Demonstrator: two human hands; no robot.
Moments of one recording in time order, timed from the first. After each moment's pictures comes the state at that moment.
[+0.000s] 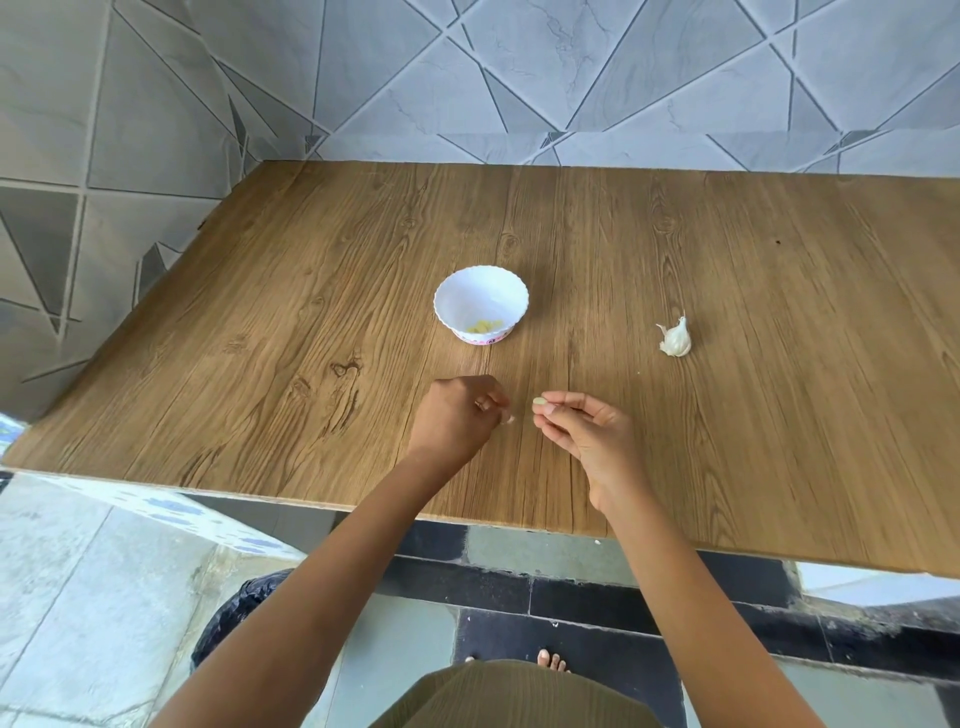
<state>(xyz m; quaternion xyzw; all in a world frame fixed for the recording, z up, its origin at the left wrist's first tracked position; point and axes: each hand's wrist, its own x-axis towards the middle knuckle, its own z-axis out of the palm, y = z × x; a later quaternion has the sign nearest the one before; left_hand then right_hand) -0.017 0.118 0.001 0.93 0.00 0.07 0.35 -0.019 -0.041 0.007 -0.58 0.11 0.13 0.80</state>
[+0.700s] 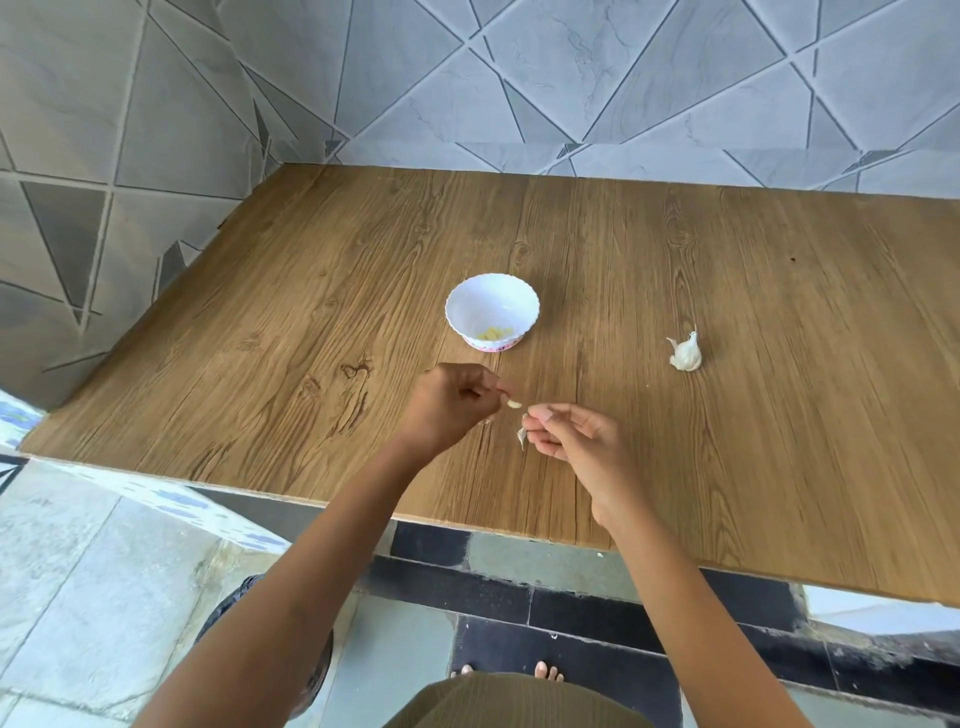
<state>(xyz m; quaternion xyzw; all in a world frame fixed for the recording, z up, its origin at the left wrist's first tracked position) -0.013 0.136 0.019 0.85 0.02 0.01 0.52 -0.016 -0.038 -0.002 -0.67 0.01 0.14 0.73</state>
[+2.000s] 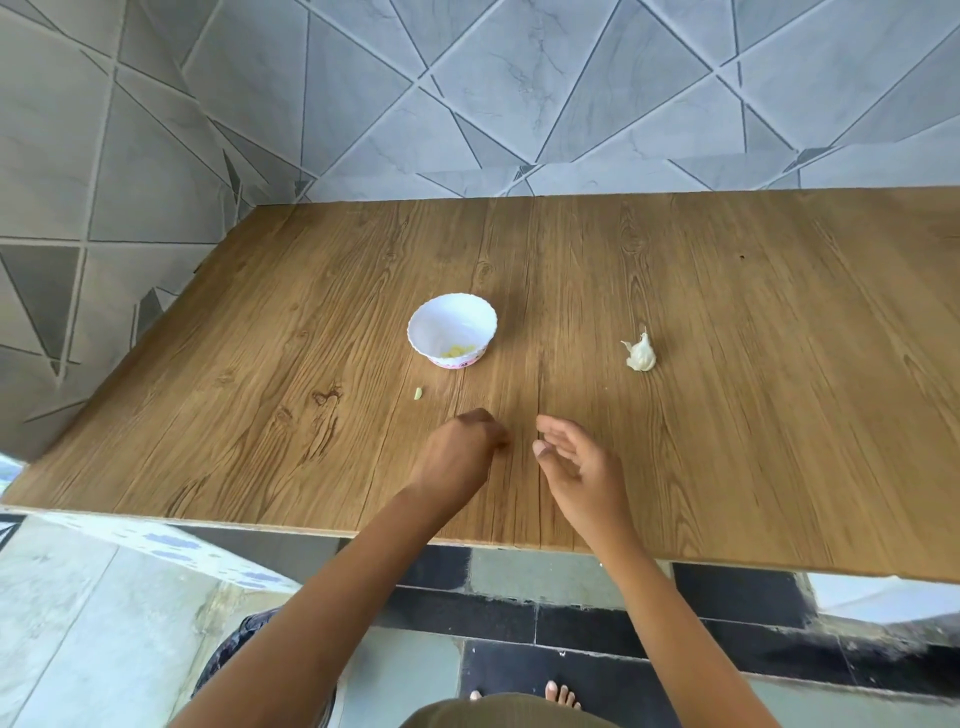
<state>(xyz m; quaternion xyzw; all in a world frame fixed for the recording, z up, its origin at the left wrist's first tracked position) -0.020 0.088 -0.003 0.98 -0.11 0.01 0.16 -0.031 -0.073 -0.026 -0.81 -0.09 -0.02 0.57</state>
